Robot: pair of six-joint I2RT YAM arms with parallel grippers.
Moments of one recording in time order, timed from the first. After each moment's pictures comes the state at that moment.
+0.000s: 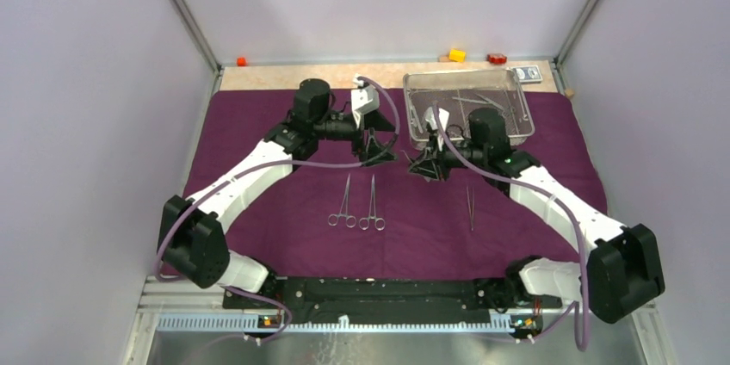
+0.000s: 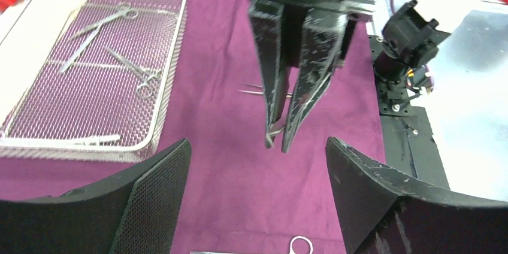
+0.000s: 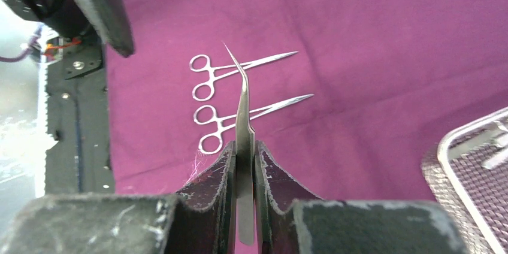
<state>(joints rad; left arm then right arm) -0.52 1.43 1.15 -0.01 0.96 0.13 0.46 1.19 0.84 -0.14 -0.78 -0.23</state>
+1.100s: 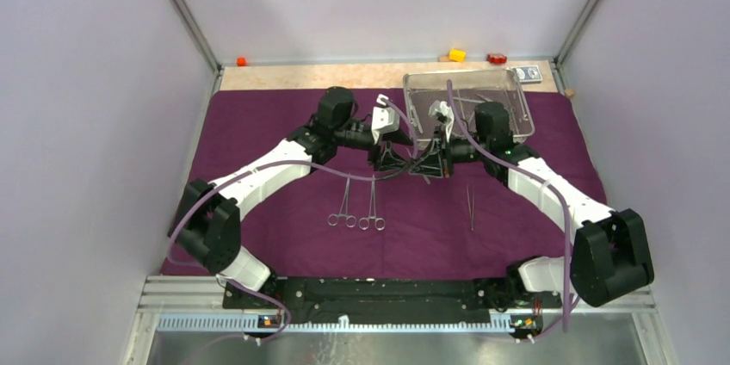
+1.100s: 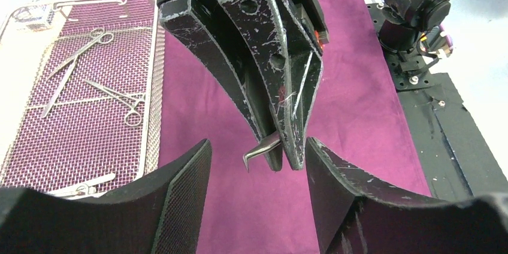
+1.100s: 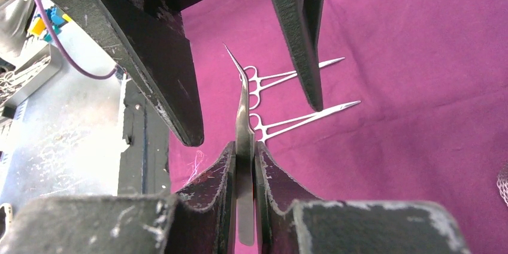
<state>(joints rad) -0.62 1.54 1.15 0.05 1.01 0.33 0.36 1.29 0.85 -0.07 -1.06 -0.07</state>
